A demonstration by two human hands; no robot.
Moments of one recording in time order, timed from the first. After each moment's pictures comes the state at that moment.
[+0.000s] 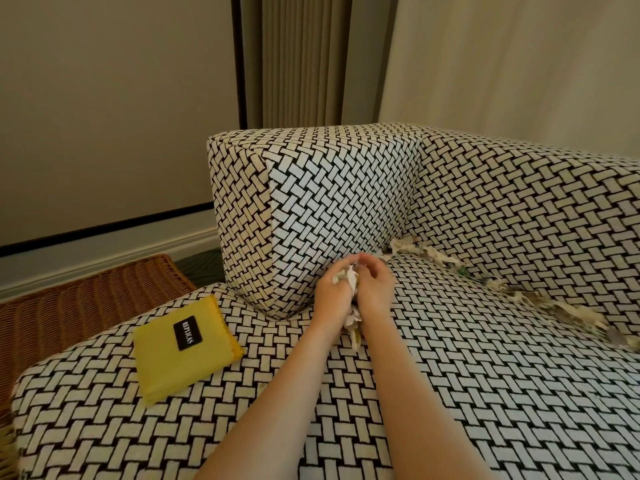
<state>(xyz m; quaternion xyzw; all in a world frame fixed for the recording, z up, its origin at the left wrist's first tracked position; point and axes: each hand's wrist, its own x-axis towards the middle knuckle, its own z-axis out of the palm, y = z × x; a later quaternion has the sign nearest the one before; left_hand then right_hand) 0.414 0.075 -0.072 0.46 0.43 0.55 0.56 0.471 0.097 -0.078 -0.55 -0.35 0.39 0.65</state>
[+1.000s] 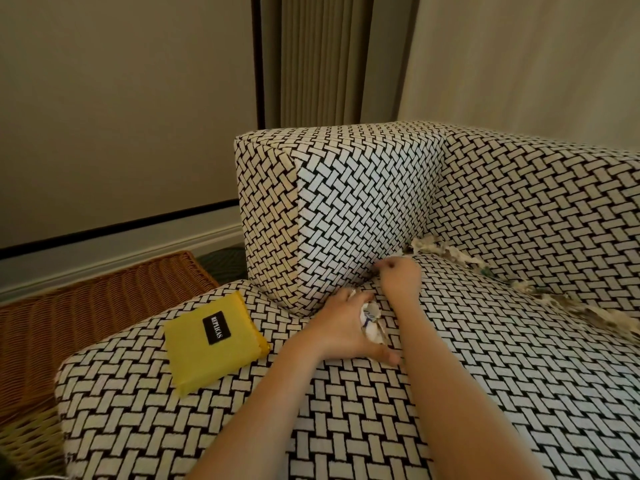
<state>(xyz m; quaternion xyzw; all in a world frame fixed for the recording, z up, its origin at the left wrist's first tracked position) 0.364 0.056 -0.082 0.78 0.52 0.15 0.31 0.495 0.143 -0.094 -0.73 -0.55 0.13 0.39</state>
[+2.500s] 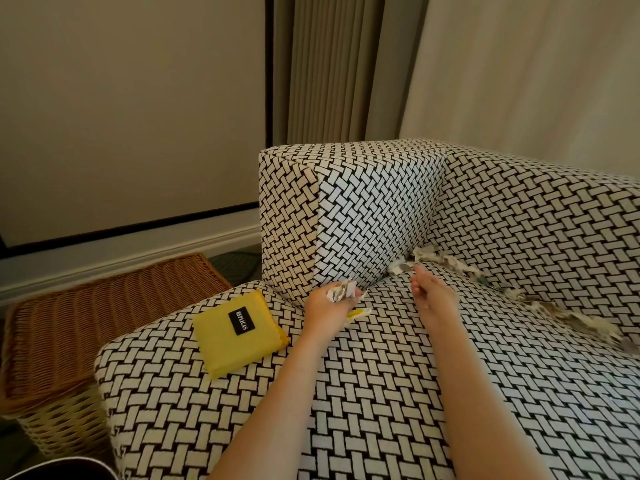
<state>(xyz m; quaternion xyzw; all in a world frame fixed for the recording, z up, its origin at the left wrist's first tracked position) 0.352 0.049 -0.076 0.49 0.53 0.50 0.48 0.513 0.070 -0.060 -0.47 -0.20 0.53 0.68</state>
